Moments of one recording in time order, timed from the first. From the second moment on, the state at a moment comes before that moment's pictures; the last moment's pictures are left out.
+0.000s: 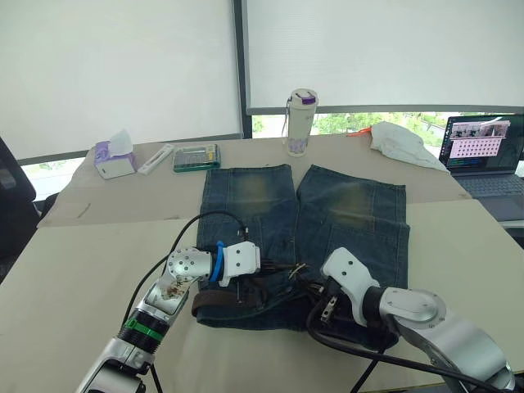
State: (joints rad) left arm -0.47 0.43 -0.32 0.15 -0.07 -0.17 -1.10; right arm -0.13 -0.68 0.18 -0.81 0.32 1.05 0.50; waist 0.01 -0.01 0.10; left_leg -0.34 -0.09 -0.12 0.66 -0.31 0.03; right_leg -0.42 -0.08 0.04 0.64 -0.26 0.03
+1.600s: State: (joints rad) left arm -0.40 0.46 -0.29 0.01 -0.07 -0.01 -1.01; right arm -0.10 -0.50 0.02 -0.79 0.46 1.11 0.39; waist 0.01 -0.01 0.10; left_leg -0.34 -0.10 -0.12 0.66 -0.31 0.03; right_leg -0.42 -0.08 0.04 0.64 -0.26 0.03
